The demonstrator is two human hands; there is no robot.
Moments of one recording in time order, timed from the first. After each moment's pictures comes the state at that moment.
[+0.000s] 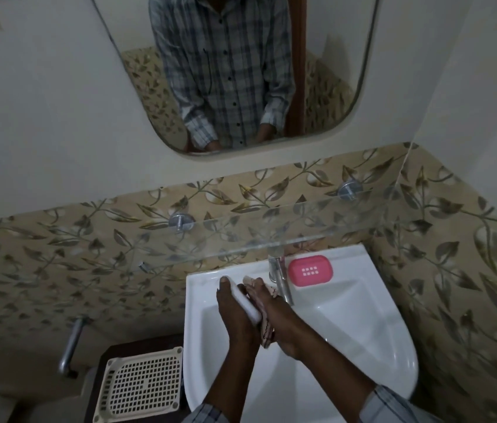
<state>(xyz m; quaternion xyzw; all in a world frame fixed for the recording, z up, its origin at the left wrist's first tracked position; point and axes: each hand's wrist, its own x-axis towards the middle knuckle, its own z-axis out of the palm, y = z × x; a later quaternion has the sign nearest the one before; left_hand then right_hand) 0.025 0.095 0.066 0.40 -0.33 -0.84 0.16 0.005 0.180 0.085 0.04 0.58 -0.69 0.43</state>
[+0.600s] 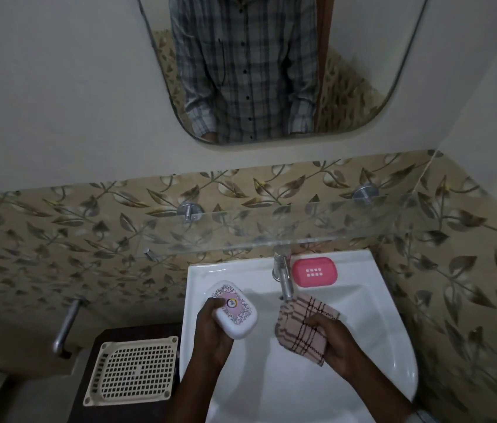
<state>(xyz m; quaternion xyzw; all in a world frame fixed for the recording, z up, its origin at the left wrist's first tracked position) 0.067 0.043 0.049 0.35 -0.24 -0.90 0.09 -0.013 0.268 0.006 0.20 0.48 -0.77 0.38</state>
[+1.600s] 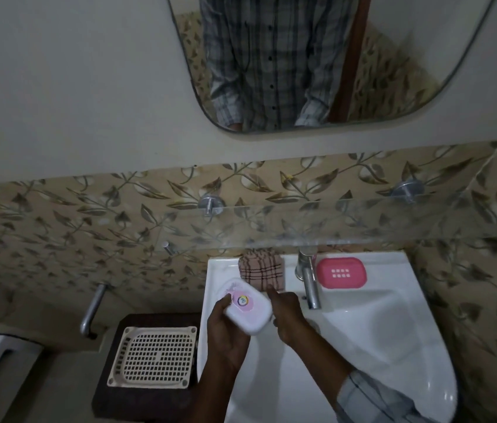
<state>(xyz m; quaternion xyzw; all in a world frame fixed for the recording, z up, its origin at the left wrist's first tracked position) 0.072 0.039 0.042 0.36 -0.21 -0.90 0.15 -0.021 0.120 0.006 0.15 0.68 -0.63 0.35</state>
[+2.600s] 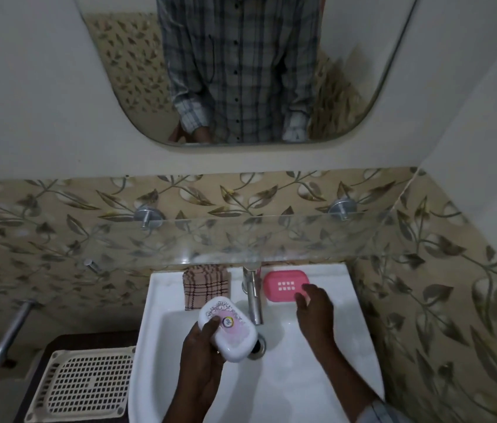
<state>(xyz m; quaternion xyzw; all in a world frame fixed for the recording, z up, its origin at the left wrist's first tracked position) 0.050 0.104 0.032 0.37 -0.37 -0.85 0.09 -0.105 0.272 -0.005 -0.01 0.91 -0.41 0.03</state>
